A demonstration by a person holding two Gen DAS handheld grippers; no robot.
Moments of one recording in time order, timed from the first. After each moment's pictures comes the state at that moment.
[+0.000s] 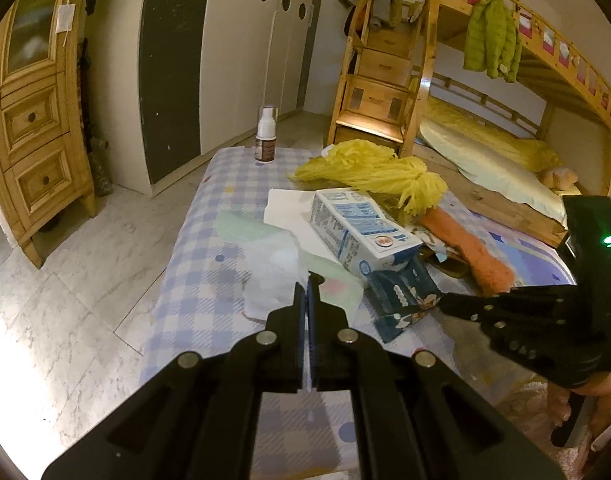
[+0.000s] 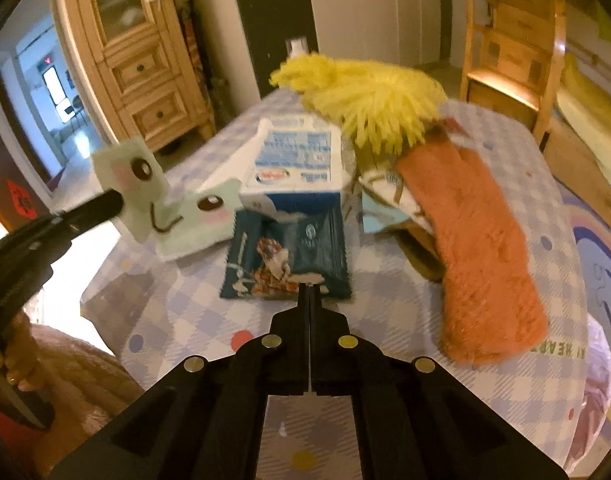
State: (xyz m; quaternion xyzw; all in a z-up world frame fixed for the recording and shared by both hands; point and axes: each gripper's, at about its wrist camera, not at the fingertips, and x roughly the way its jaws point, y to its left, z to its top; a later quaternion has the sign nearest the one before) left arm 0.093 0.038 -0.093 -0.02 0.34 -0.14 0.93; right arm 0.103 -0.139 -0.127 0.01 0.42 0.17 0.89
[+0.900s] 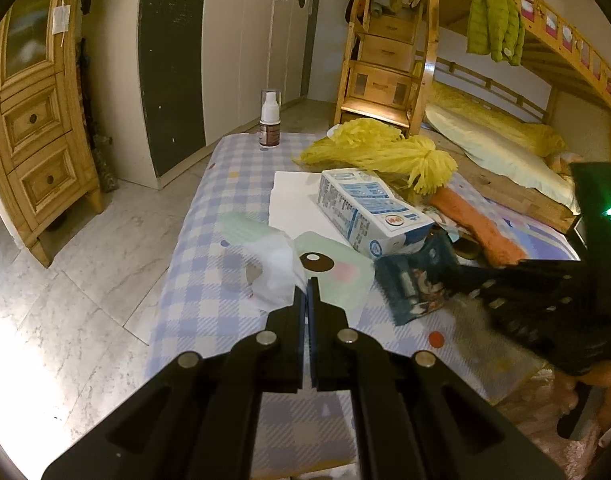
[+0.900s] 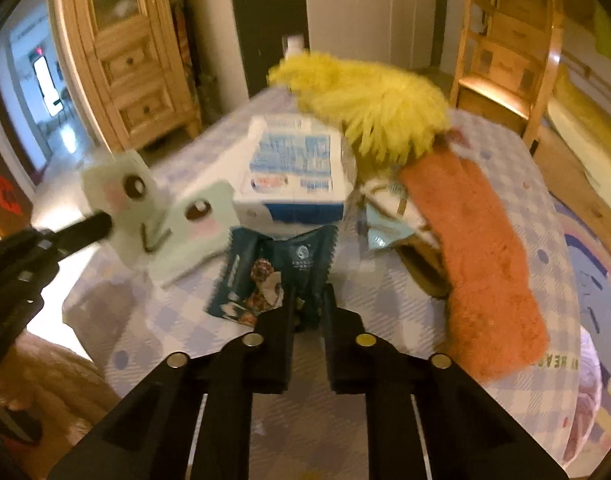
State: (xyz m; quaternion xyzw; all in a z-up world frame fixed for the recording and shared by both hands) left arm 0.091 0.034 -0.102 0.01 0.35 -0.13 0.93; right arm 0.105 -0.135 -0.124 -0.01 0.40 0.15 0.91
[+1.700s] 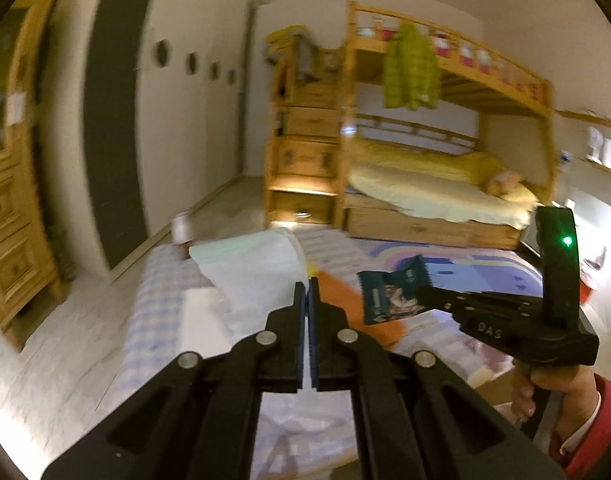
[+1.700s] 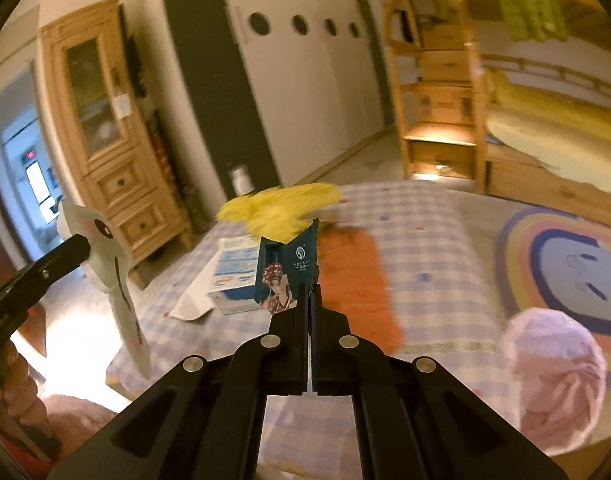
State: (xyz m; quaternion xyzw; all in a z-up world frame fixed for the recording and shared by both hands) left arm 0.028 -0.046 -0.009 0.03 0.21 -0.26 0.94; right arm 0.033 -0.246 -0.060 0.11 0.28 0.07 0.95
